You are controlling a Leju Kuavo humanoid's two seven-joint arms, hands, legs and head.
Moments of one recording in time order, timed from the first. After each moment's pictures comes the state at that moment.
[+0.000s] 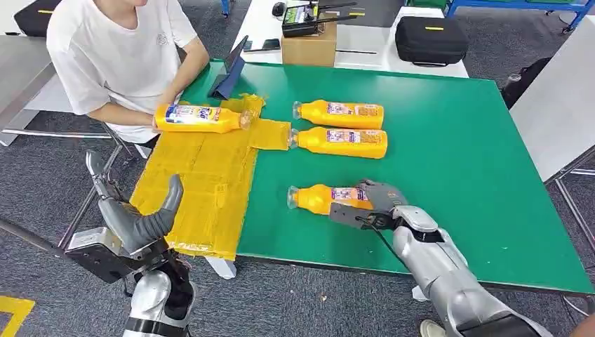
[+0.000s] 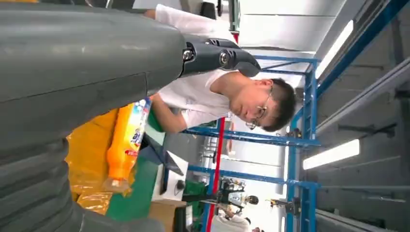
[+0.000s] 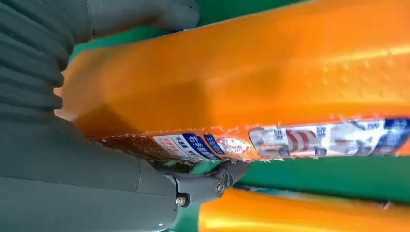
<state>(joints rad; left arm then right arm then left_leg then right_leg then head) -0.01 -0.30 -0.11 -1.61 -0.07 0.60 -0.63 -0.70 -0.03 0.52 -0.53 1.09 0.13 -0.07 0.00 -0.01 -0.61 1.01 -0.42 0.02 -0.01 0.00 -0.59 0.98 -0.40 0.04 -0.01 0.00</state>
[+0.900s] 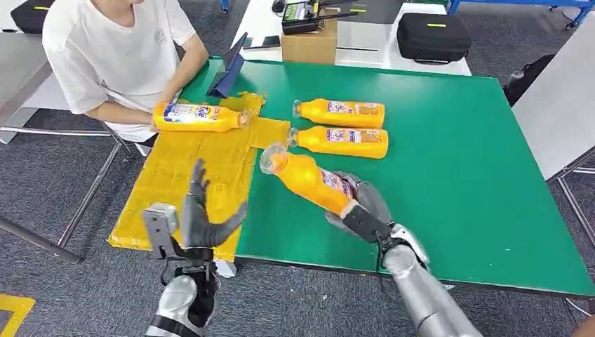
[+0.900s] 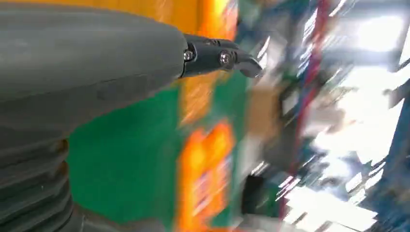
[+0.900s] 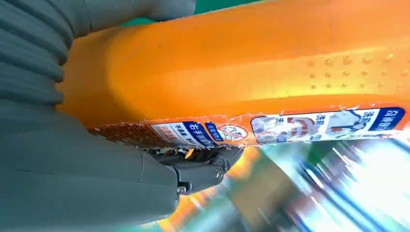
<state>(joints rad) -0.03 -0.27 -0.22 -1.37 -0.03 0.22 -0.38 -0.40 0.01 0.44 -0.98 0.48 -0.10 -0.52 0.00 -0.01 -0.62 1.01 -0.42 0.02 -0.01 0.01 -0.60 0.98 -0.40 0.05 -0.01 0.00</state>
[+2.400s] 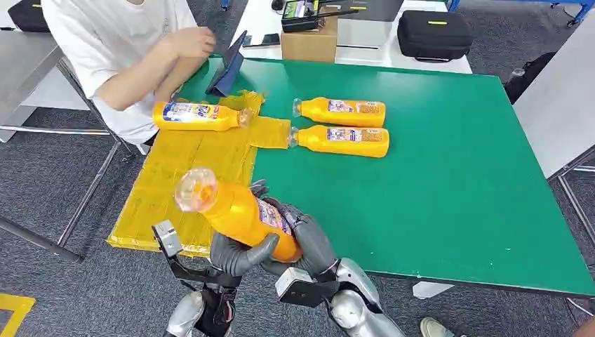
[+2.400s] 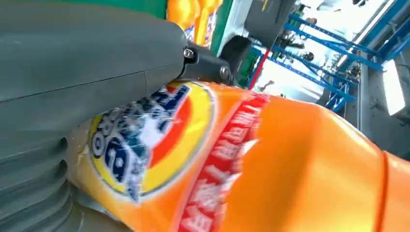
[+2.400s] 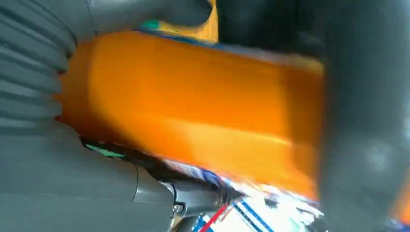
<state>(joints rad) 0.03 -0.26 -0.36 -1.43 0.38 -0.17 -0.40 -0.23 0.11 0.71 -1.17 0.60 -0.14 -0.52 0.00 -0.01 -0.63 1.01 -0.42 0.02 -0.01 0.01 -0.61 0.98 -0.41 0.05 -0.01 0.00</state>
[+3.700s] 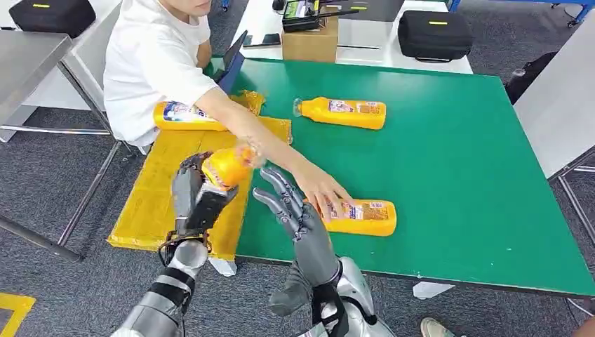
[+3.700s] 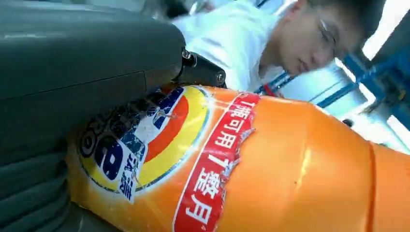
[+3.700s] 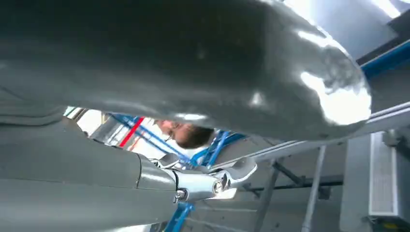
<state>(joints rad) -0.36 -0.17 -0.14 -0.91 -0.69 0.68 -0.46 -0.21 0.12 0.82 -1.54 0.52 -0.34 -0.68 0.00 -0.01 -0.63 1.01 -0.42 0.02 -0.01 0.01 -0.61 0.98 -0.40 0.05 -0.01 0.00</state>
